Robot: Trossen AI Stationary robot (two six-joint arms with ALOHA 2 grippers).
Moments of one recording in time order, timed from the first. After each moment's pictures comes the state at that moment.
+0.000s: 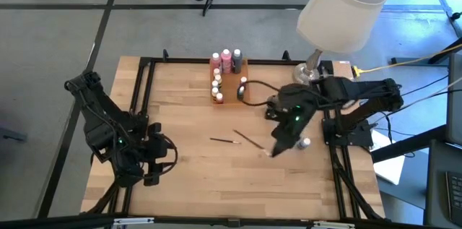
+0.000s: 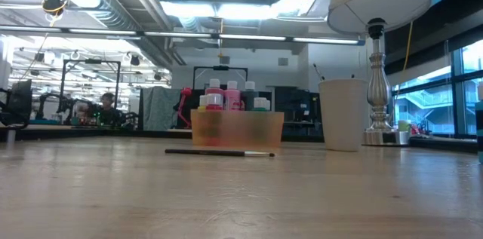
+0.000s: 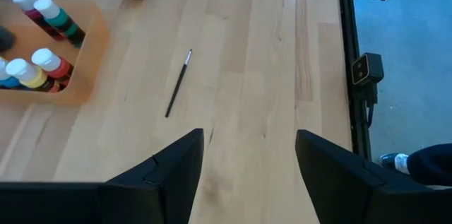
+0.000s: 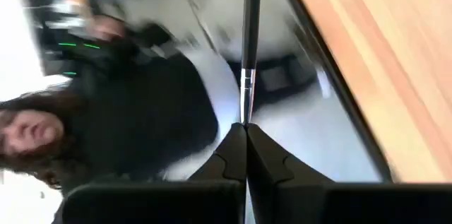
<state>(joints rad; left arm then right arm) -0.89 1.30 1.43 -1.20 -0.62 -0.88 0.21 1.48 1.73 -1.03 -0.67 1.19</state>
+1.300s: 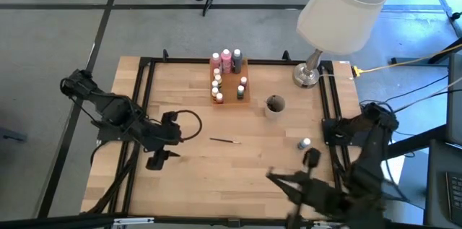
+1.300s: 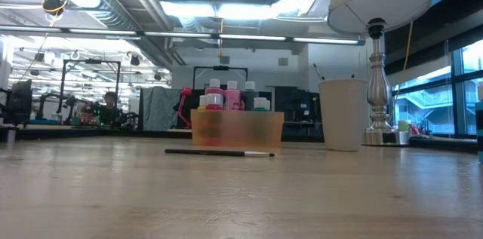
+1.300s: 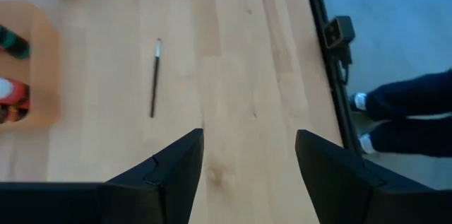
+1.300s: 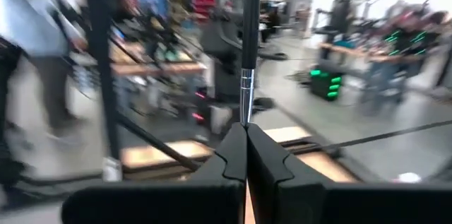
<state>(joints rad) -0.55 1.24 1.43 -1.14 -0.19 -0.43 0.99 1.75 1.90 -0.23 1.31 0.08</state>
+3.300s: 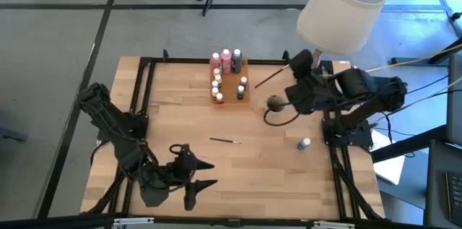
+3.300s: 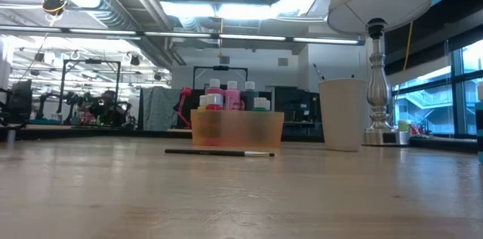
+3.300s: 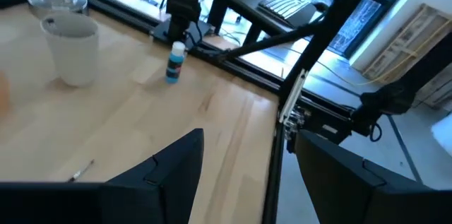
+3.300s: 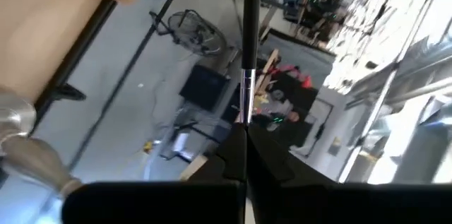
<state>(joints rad) -0.80 1.54 1.41 -0.40 -0.86 -0.84 0.29 1.51 1.97 -1.57 1.13 -0.84</state>
